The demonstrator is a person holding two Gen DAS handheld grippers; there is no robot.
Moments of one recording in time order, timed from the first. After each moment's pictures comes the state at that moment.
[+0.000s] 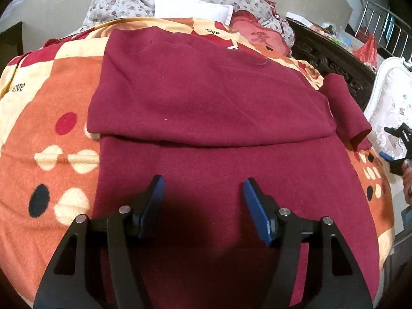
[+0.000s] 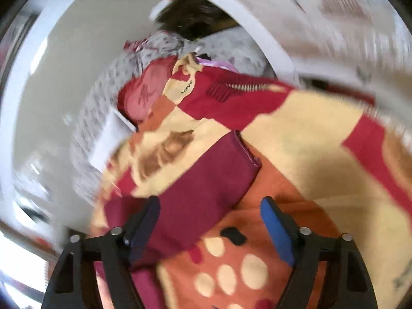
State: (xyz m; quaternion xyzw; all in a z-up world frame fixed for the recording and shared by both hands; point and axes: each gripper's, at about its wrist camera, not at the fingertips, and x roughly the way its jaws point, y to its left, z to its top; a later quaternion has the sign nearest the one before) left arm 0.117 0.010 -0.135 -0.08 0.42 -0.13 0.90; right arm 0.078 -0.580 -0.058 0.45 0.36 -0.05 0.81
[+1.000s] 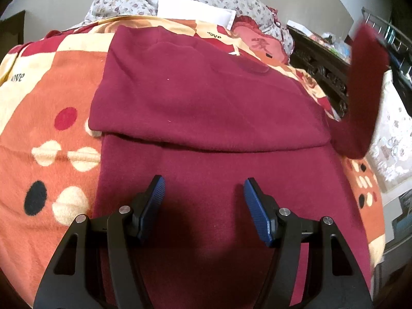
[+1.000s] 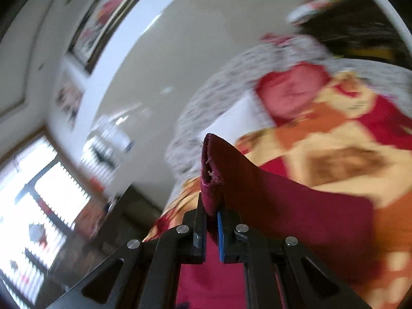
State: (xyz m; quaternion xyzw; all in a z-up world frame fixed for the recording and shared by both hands) left arm 0.116 0.025 -0.134 -0.12 0.41 -0.14 0.89; right arm 0.162 -0.305 0.070 0.30 0.26 0.24 0.89
